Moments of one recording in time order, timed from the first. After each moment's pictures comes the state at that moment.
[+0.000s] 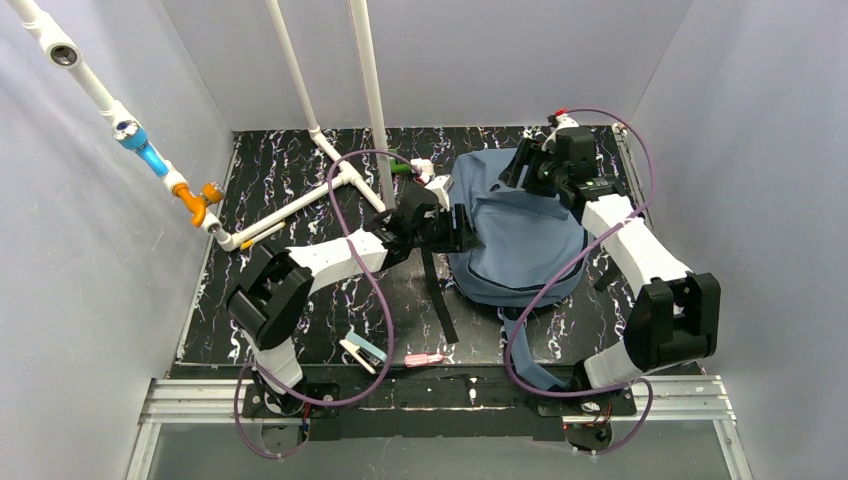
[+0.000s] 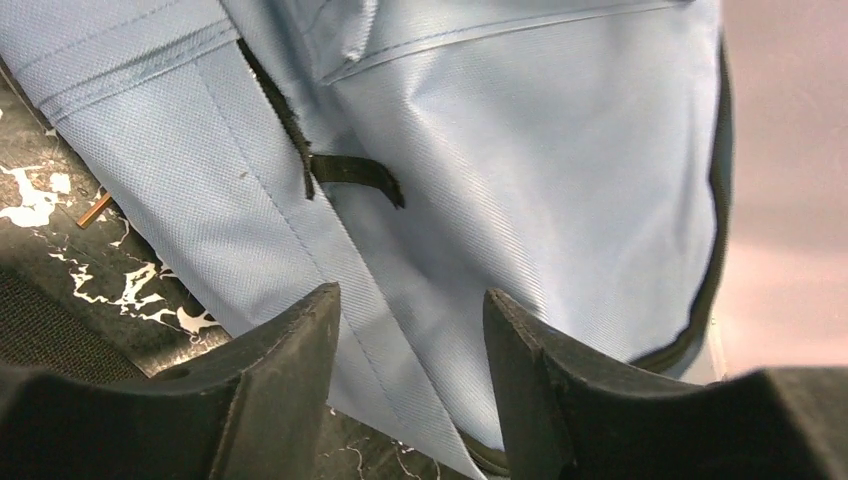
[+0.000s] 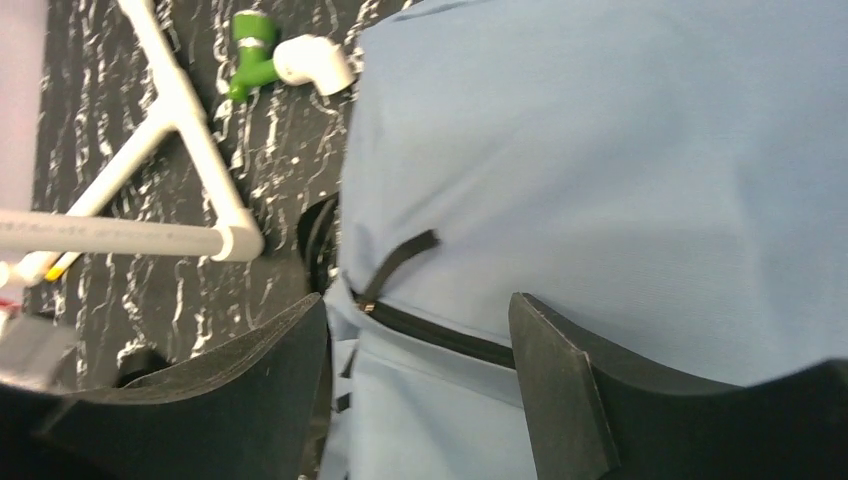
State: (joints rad) left arm -0.76 1.77 1.13 0.09 0.21 -0.67; right arm 0.27 1.50 1.23 -0.28 -0.18 0.44
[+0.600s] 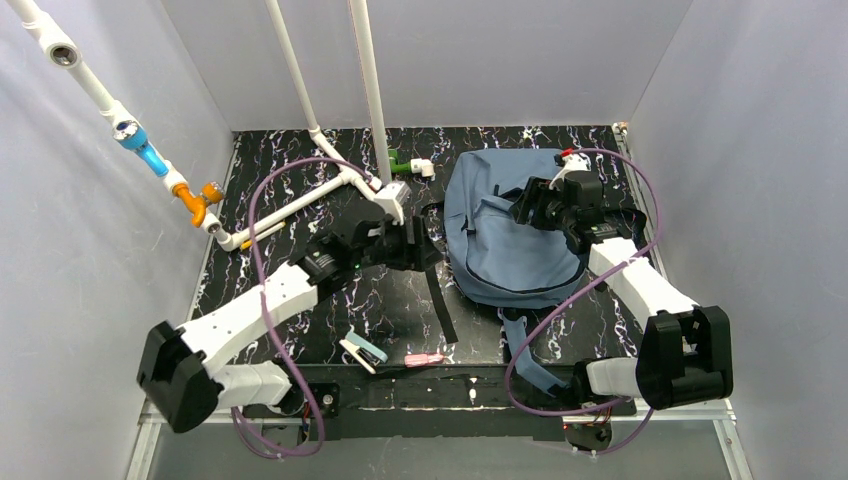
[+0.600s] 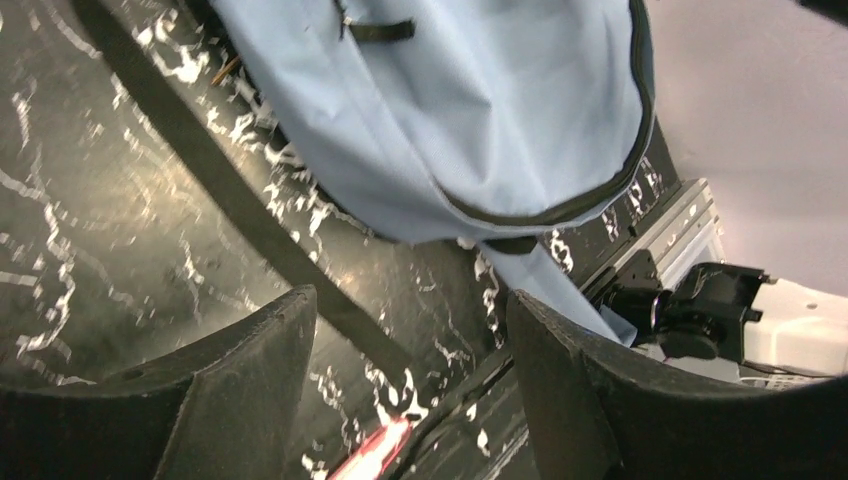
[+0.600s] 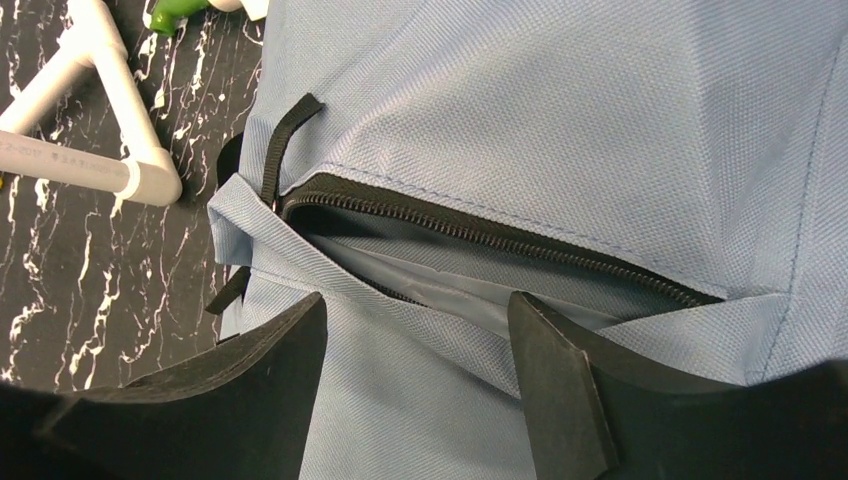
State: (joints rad) left arm -0.75 1.23 0.95 -0.23 0.15 -0.57; right arm 0.22 1.30 0.85 -0.09 -0.16 0.36
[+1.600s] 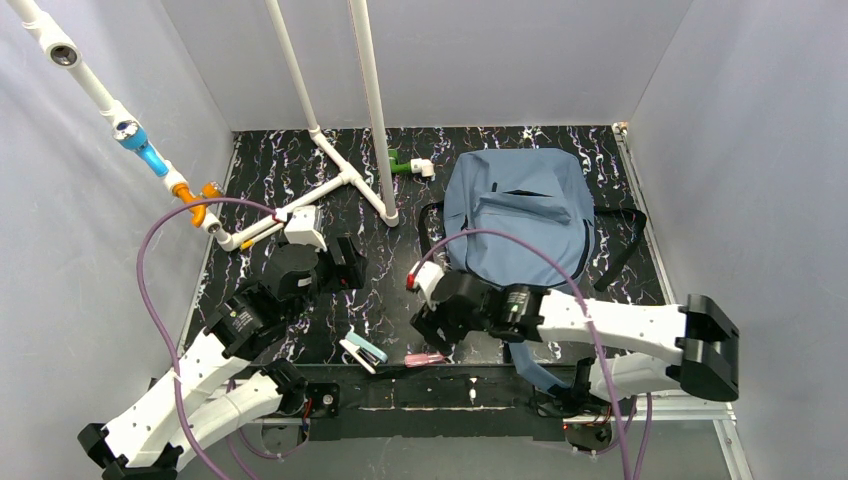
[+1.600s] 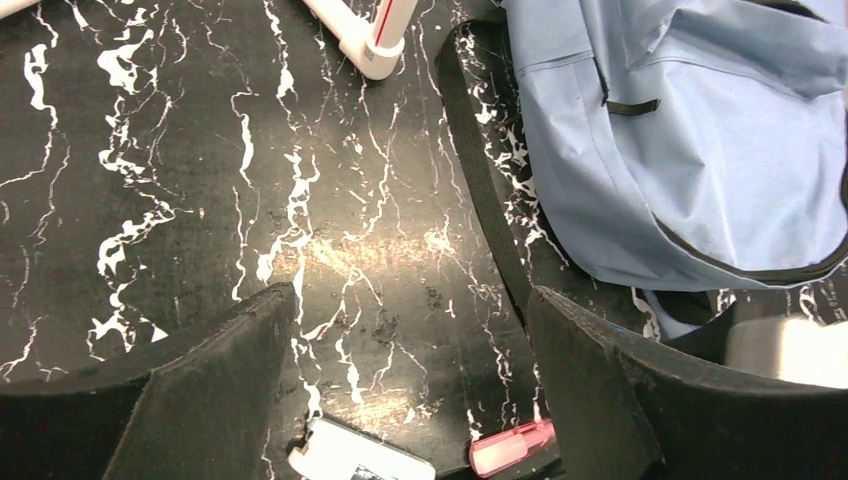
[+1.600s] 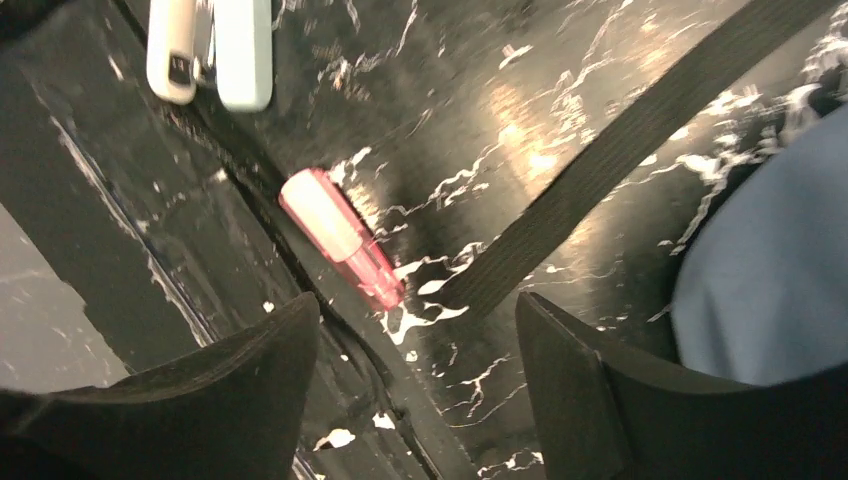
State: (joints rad) left arm -0.74 0.67 0.84 -0.65 -0.39 -0.54; right arm 1.25 1.25 0.89 -0.45 0.10 0.18
